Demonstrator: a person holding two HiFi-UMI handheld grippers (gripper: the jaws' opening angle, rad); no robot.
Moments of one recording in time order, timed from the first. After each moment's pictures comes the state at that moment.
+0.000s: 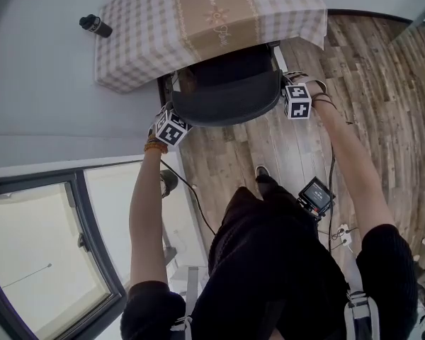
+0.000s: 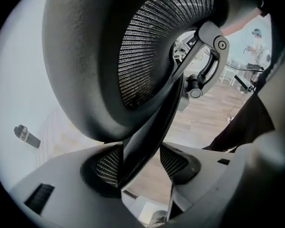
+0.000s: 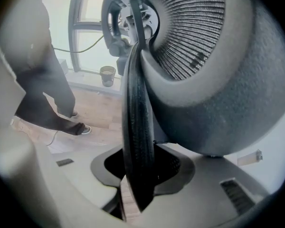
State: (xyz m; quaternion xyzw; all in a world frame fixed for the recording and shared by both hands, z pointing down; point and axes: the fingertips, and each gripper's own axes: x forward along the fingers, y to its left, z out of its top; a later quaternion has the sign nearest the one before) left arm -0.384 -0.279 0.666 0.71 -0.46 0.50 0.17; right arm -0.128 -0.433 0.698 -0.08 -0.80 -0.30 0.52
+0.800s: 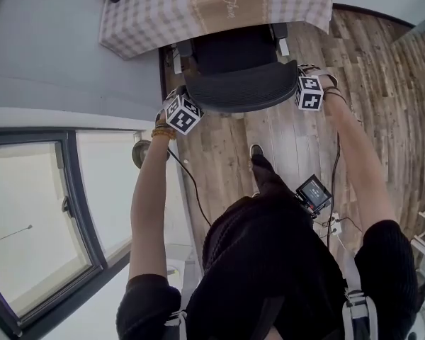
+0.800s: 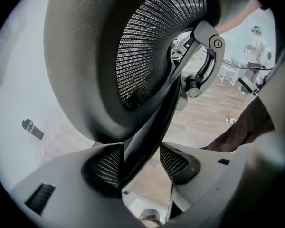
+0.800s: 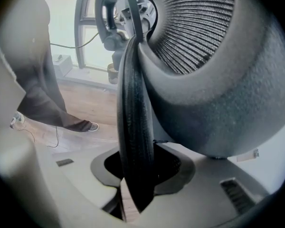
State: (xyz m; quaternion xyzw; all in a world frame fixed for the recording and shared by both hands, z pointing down) left arm -0.319 -0.186 0.664 0.71 -0.48 0.50 0.15; right arm -0.069 -0.353 0.706 -0.08 -0.78 -0.31 0.54
